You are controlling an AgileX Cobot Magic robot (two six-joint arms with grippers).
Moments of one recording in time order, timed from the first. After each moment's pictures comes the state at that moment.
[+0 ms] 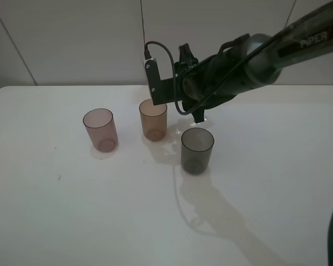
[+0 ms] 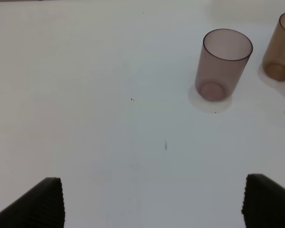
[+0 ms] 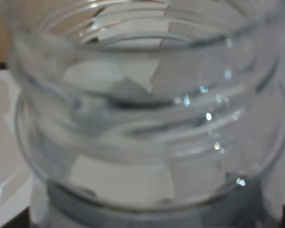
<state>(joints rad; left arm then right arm) -0.09 -0.01 -0.50 -0.02 1.06 -0.02 0.67 2.05 -1.22 -1.73 0.52 0.35</state>
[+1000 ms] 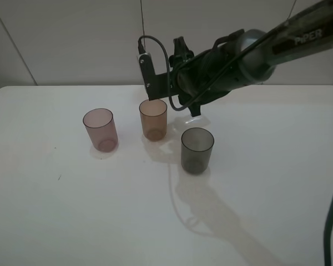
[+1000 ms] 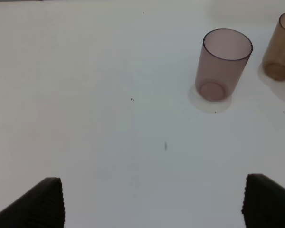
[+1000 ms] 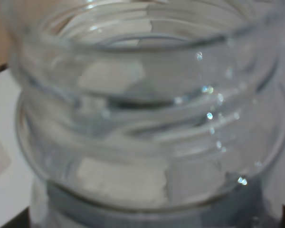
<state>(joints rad) -0.09 -0.01 -0.50 -0.02 1.06 -0.02 0.69 2.06 -1.27 -1.73 0.56 0.29</state>
